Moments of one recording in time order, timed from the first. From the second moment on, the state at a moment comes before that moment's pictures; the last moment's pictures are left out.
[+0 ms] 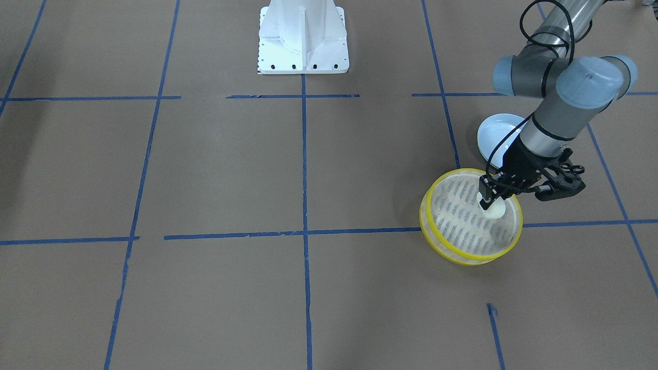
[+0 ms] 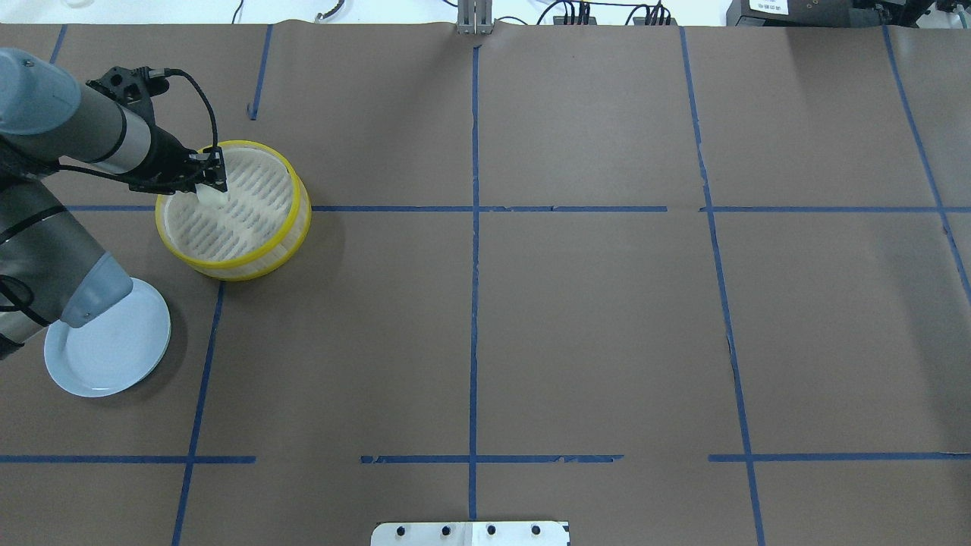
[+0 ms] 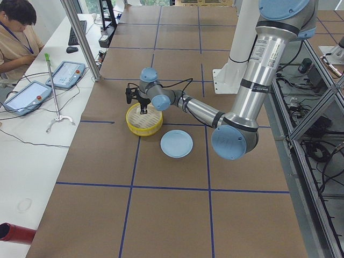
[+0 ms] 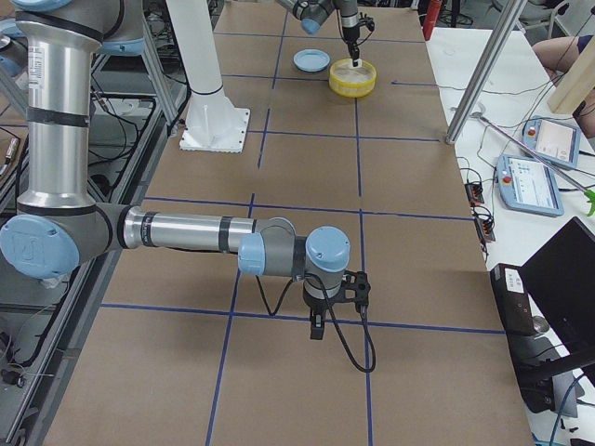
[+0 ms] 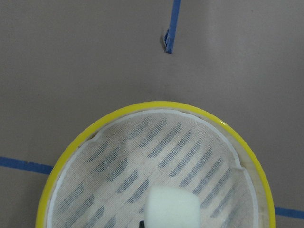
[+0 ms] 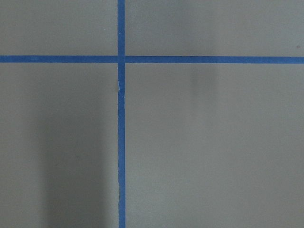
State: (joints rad) left arm -0.89 -1.90 -1.61 -2.02 -2.01 -1.20; right arm 1.57 -1.68 1.65 -1.57 2.29 0.01
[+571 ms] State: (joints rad) left arm -0.83 -1.92 -1.56 -2.01 -1.97 -1.23; right arm 1.57 -1.68 1.65 -1.57 2.29 0.01
